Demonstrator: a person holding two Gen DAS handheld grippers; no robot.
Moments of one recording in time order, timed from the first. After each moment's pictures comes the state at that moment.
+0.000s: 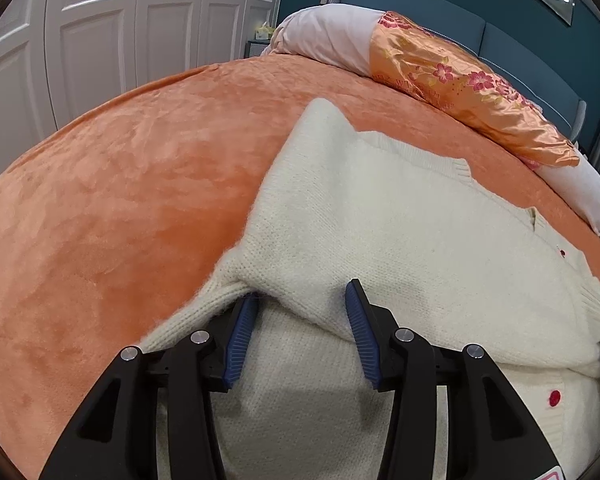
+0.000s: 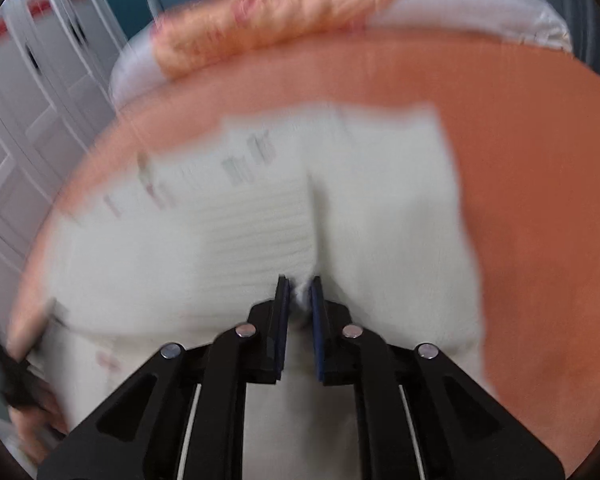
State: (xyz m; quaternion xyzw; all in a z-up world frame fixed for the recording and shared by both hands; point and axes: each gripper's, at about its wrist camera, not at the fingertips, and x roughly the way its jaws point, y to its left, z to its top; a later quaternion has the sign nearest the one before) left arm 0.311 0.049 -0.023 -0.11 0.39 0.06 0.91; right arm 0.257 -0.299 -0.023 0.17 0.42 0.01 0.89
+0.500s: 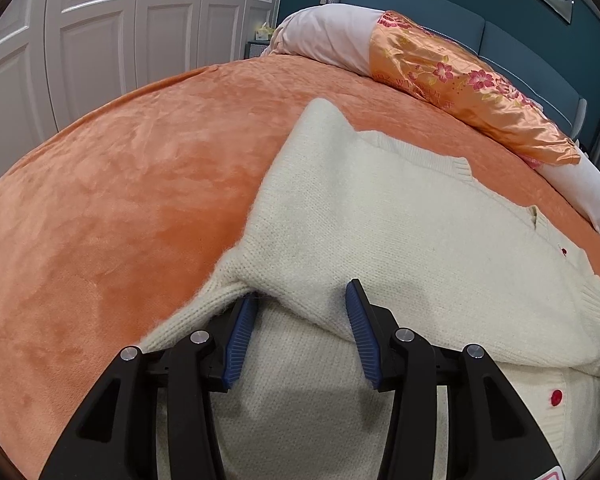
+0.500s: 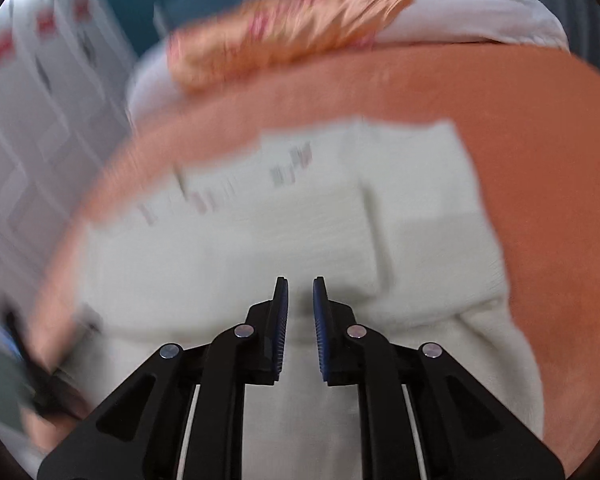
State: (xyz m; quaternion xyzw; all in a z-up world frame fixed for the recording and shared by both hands) left arm 0.311 0.047 -0.023 -0.11 0.39 0.06 0.91; right arm 0.250 -0.264 0.000 0.16 0.42 -0.01 0.89
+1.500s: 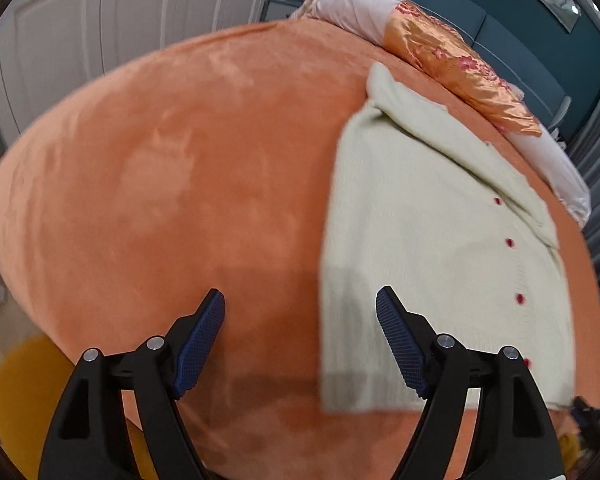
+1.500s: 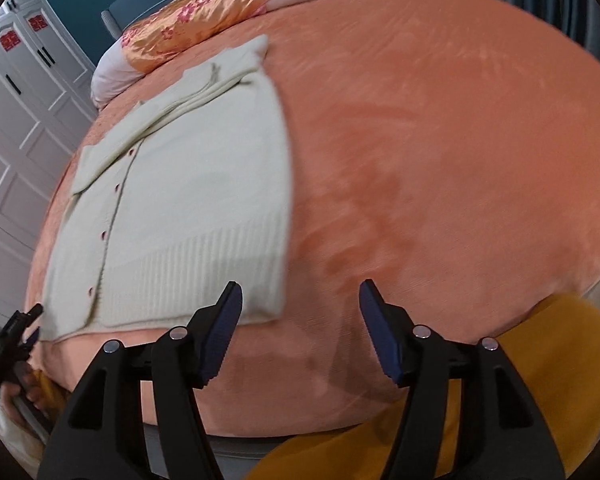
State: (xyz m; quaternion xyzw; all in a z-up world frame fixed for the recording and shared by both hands) left arm 0.059 0.149 0.010 -0.17 0.46 0.01 0.87; right arm -0.071 -0.331 -0.001 0.24 0.46 -0.07 0.85
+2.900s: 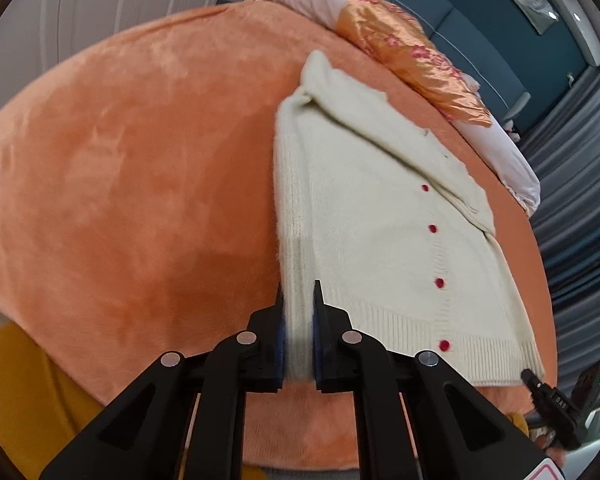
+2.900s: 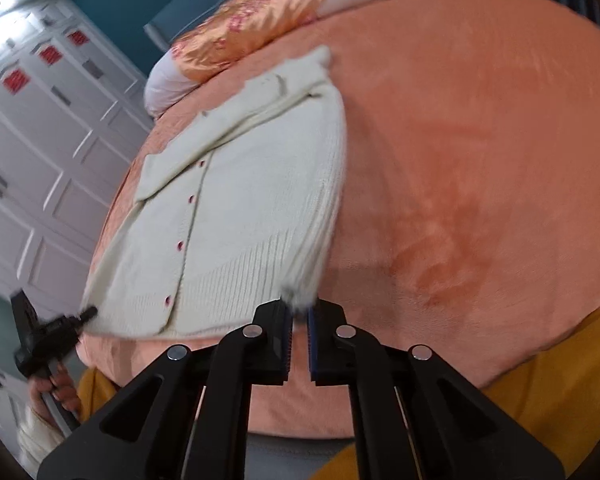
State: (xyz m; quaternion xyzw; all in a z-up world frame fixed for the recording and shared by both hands) left arm 0.051 0.128 0.051 -0.20 0.48 -0.08 0.85; right arm -0.078 -0.319 0.036 0.27 0.42 0.03 0.86
